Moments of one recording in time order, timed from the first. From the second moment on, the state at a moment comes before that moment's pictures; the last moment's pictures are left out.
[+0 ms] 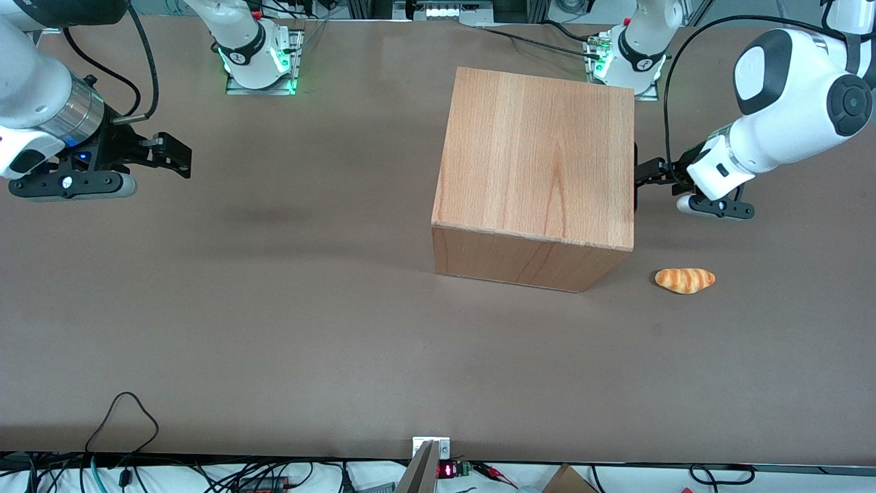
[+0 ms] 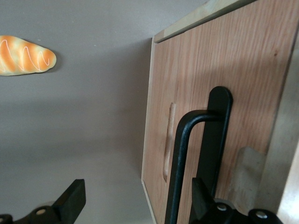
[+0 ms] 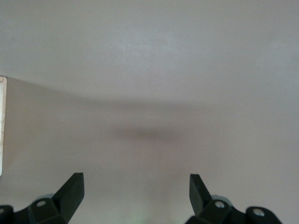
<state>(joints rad) 0.23 -0.04 -0.31 -2.13 -0.28 1.93 0.08</state>
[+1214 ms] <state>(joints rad) 0.26 0.00 -0.32 -2.14 -0.28 1.95 0.08</state>
